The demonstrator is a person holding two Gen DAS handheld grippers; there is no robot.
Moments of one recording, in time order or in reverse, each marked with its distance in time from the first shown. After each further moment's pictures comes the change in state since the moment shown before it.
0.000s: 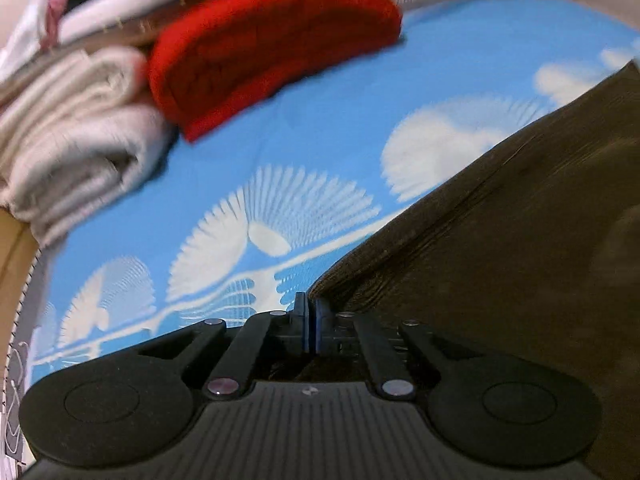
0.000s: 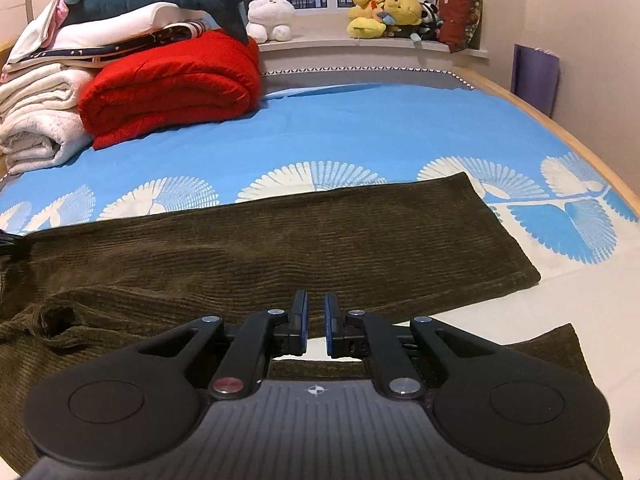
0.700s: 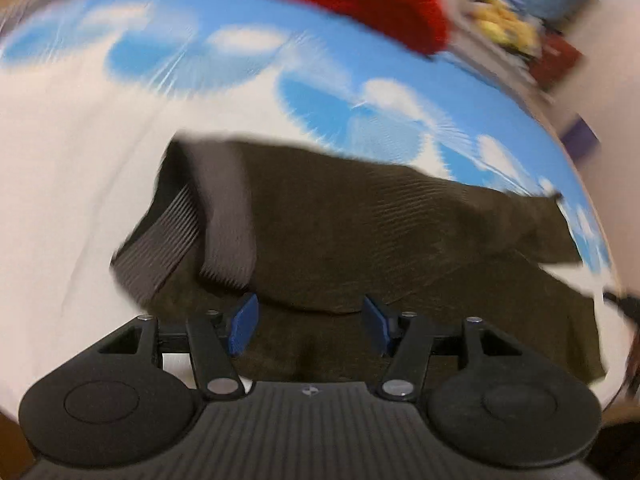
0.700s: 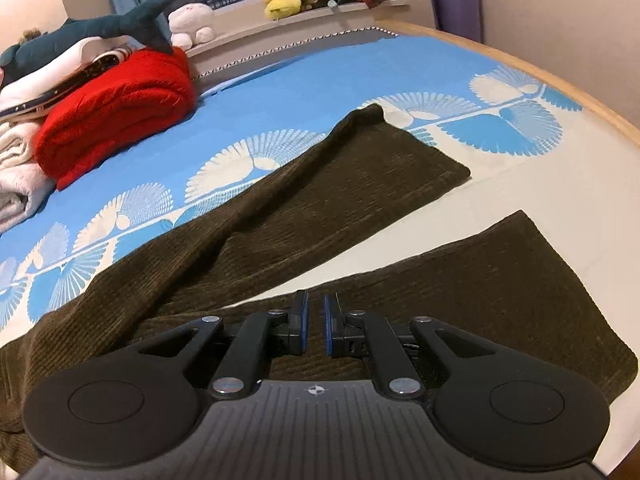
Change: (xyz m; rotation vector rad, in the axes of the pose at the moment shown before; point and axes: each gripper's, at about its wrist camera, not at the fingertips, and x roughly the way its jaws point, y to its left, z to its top) left arm -0.155 0.017 -0.174 -0.769 0.242 -0.345; right arm -0.030 -0.055 -0.054 0.268 0.041 -0.048
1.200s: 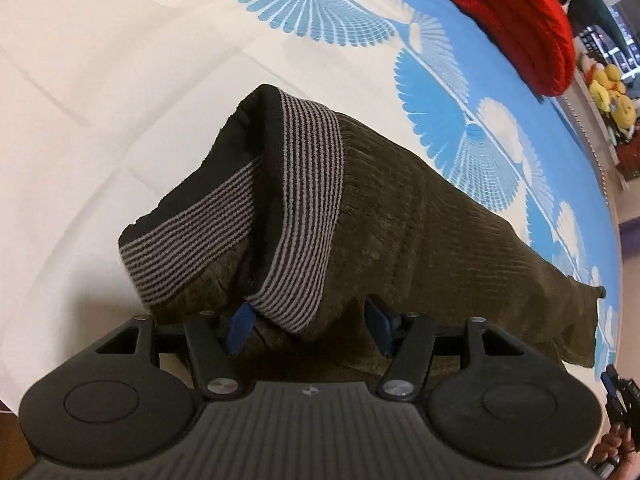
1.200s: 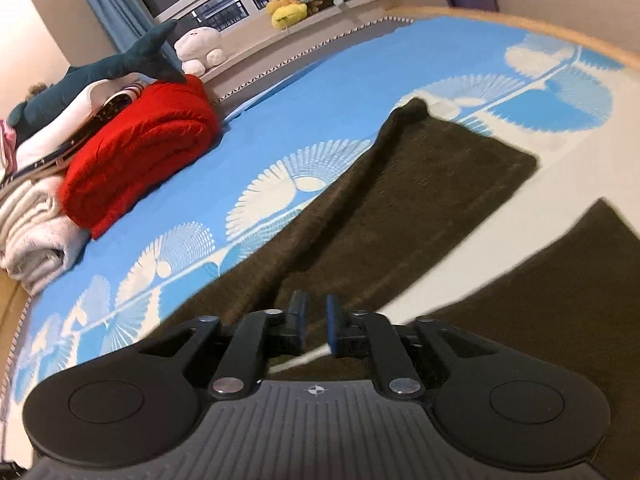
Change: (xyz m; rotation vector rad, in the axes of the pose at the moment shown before) left arm 0.062 0.044 0.046 -0.330 0.109 0.088; right arm 0.063 0.018 0.032 0.165 0.003 0.164
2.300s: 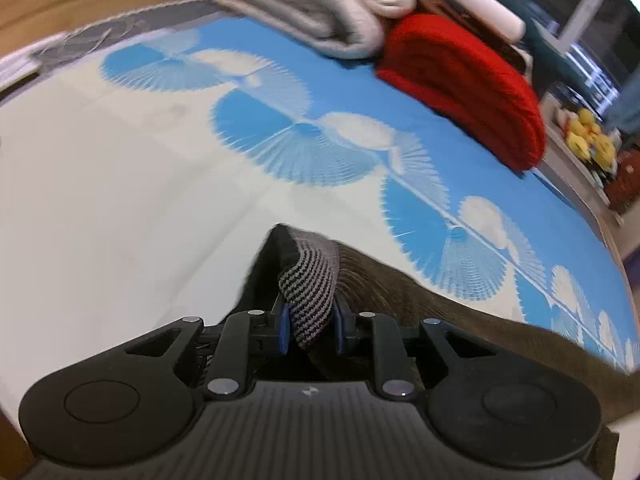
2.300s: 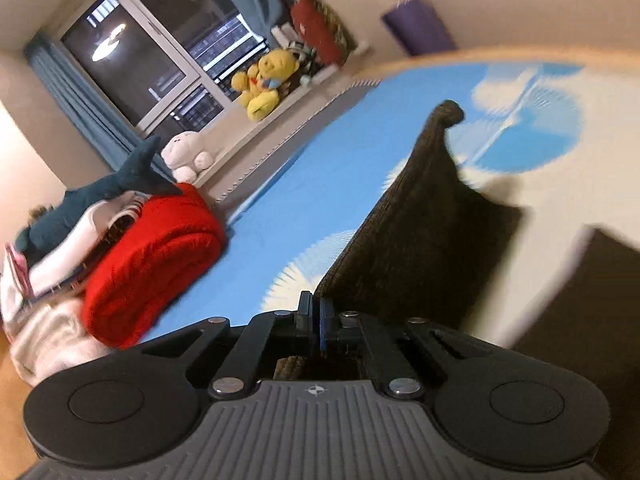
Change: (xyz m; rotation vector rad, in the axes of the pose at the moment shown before) left arm -0.085 0.008 -0.006 0.064 -0.363 0.040; right arm -0.071 0.006 0.013 0.198 -0.249 0.003
